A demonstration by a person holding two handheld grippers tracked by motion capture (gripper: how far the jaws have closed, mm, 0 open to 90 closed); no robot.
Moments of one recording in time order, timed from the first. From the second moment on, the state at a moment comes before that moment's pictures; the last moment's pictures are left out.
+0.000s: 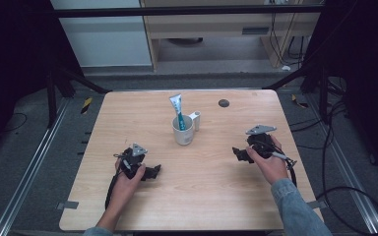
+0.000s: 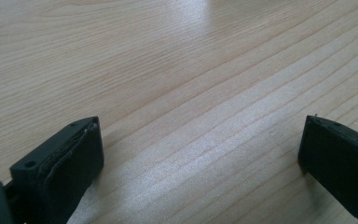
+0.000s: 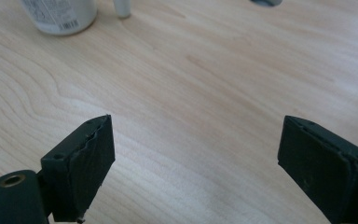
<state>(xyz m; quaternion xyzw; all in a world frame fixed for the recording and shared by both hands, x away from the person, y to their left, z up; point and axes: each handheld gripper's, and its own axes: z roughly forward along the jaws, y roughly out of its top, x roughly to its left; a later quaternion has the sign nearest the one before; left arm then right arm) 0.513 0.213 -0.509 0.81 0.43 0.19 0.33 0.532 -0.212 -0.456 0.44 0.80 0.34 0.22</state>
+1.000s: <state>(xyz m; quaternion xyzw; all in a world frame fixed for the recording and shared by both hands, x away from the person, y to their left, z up) 0.513 0.213 -0.509 0.81 0.43 0.19 0.33 0.554 -0.205 -0.511 0.50 0.77 0.33 0.22</state>
